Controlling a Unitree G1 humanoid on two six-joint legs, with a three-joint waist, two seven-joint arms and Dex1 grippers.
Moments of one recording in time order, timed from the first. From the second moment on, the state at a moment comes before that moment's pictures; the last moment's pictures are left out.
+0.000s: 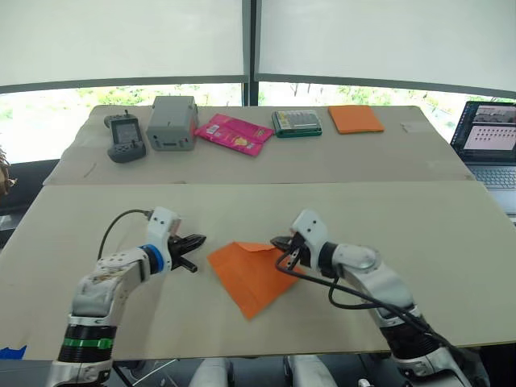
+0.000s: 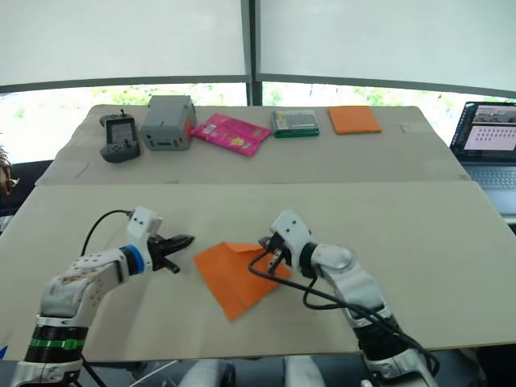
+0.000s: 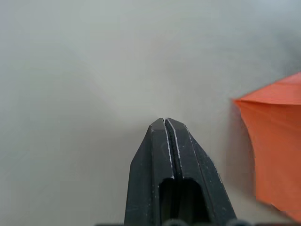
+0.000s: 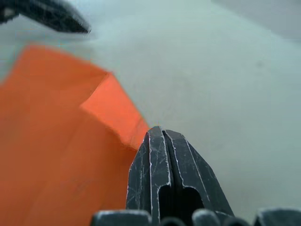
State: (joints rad) left arm -0.21 0.55 0.15 -0.13 -0.43 0.78 -0.69; right arm -0.38 -0.38 0.23 -0.24 0.14 0.59 0.69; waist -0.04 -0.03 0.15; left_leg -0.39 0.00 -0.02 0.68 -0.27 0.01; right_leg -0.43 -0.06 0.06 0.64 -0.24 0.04
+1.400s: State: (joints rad) left arm -0.55 0.57 -0.17 -0.02 -0.67 1.08 -0.78; right arm -0.40 -0.51 0.22 -0.36 0.17 0.61 0.71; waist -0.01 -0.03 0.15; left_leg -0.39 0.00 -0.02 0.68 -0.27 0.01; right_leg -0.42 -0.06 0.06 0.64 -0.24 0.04
